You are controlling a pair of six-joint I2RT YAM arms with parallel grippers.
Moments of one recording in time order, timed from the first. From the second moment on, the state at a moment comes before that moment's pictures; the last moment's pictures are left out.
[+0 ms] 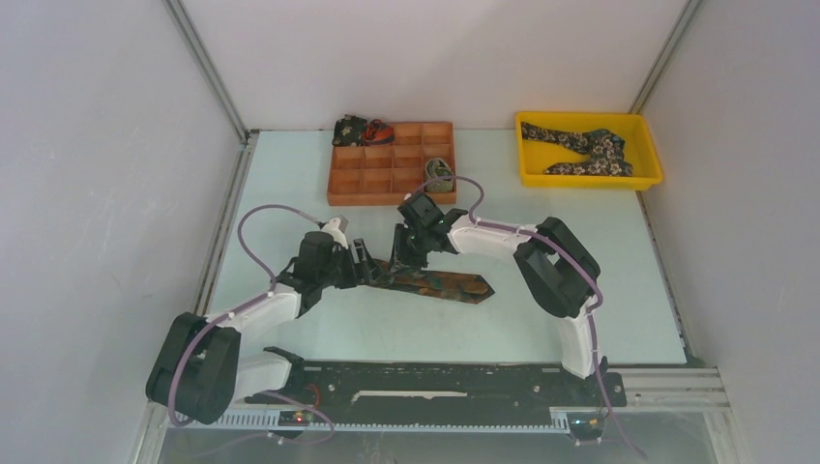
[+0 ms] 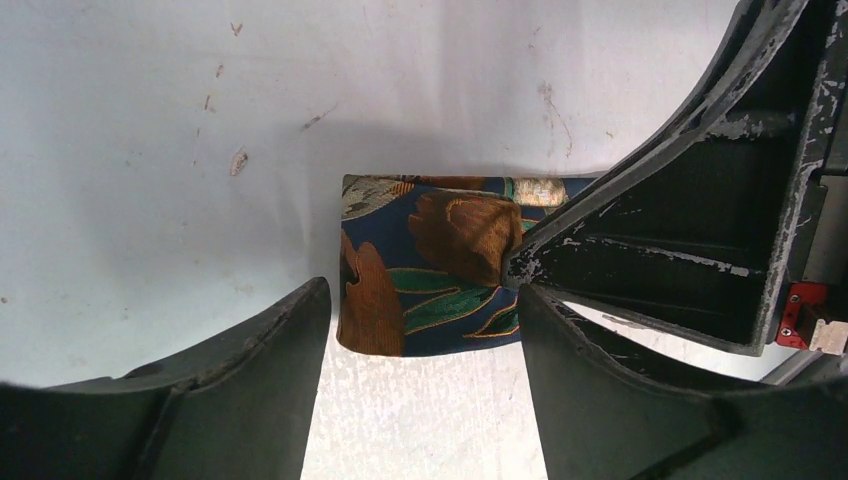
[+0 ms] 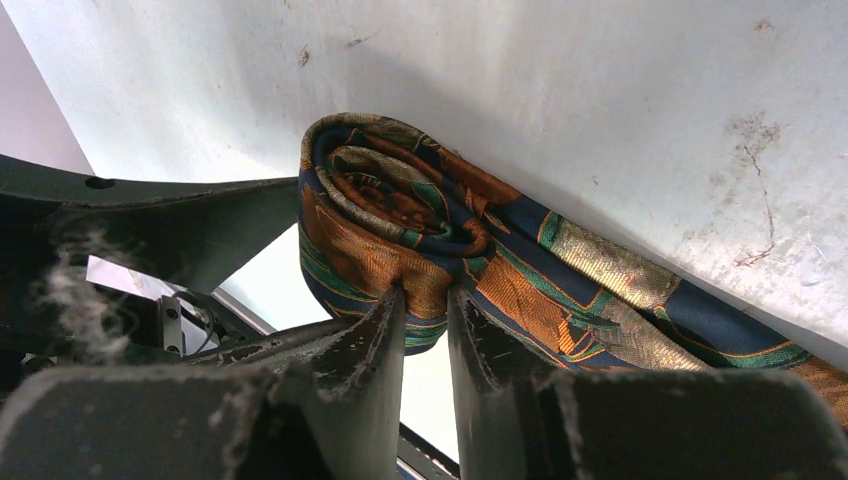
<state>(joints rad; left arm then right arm) -0.34 1.19 0.40 0.10 0.23 -0.54 0.81 2.03 1.39 -0.33 -0.30 0.90</state>
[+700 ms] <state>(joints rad) -0.29 1.32 0.38 0.24 0.35 -0.55 0.80 2.05 1.39 -0.31 -0.33 0.90</state>
